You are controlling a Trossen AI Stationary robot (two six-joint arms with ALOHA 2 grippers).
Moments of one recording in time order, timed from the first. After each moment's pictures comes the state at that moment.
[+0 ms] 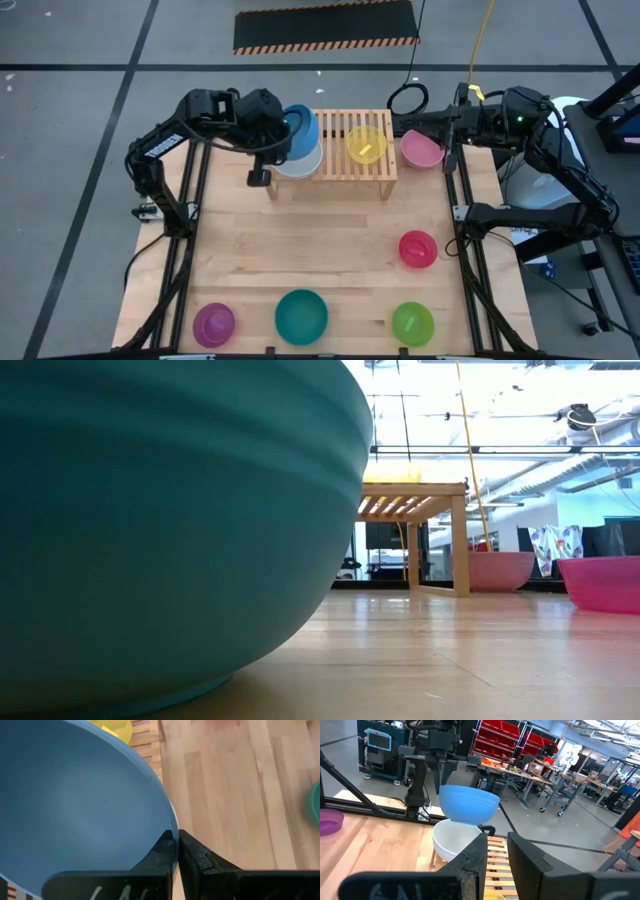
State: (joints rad) left arm 0.24 1.73 2.29 -1.57 0.03 0.35; right arm -0.50 0.89 1.37 -0.60 -0.26 -0.35
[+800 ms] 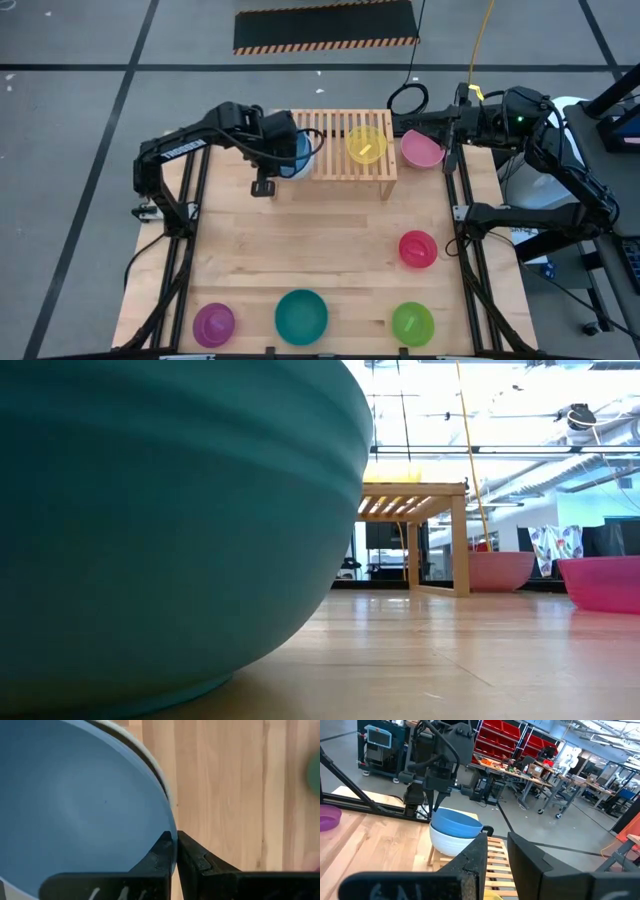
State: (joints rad) left arm 0.26 1.71 2.00 -1.57 0.05 0.31; right arm -0.50 0.89 1.37 -0.60 -0.26 -0.38
